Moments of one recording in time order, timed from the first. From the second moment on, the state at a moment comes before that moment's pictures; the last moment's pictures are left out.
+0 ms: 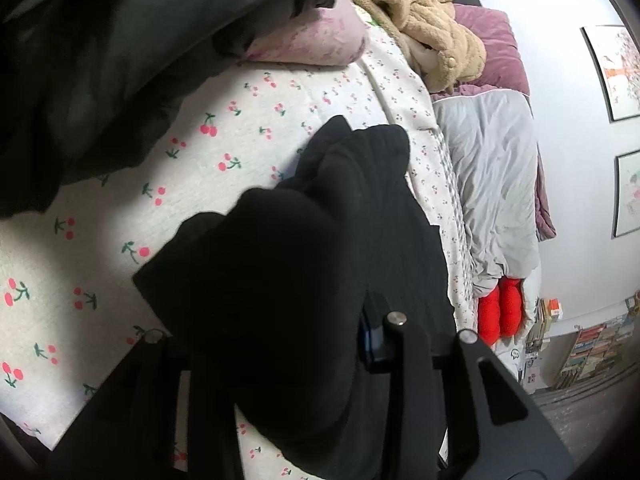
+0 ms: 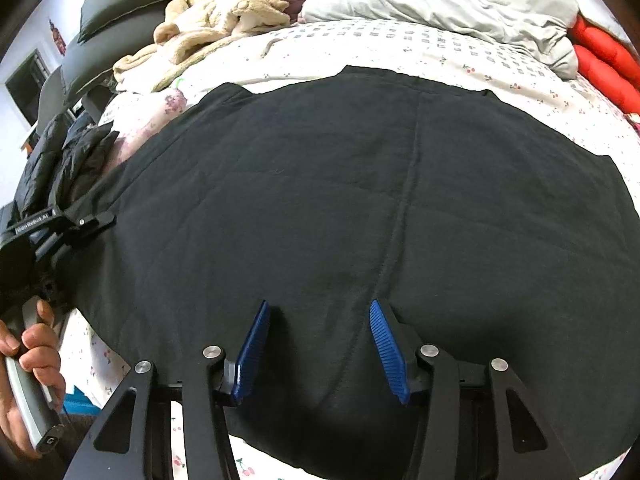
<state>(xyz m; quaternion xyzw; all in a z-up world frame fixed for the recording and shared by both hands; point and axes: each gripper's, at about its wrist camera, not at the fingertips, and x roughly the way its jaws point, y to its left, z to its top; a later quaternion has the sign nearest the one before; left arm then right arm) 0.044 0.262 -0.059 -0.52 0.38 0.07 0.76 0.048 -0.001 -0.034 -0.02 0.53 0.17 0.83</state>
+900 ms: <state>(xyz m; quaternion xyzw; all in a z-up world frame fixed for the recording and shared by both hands) 0.057 0.084 0.049 -0.26 0.32 -0.26 0.87 0.059 -0.123 0.009 0.17 0.49 0.17 0.84</state>
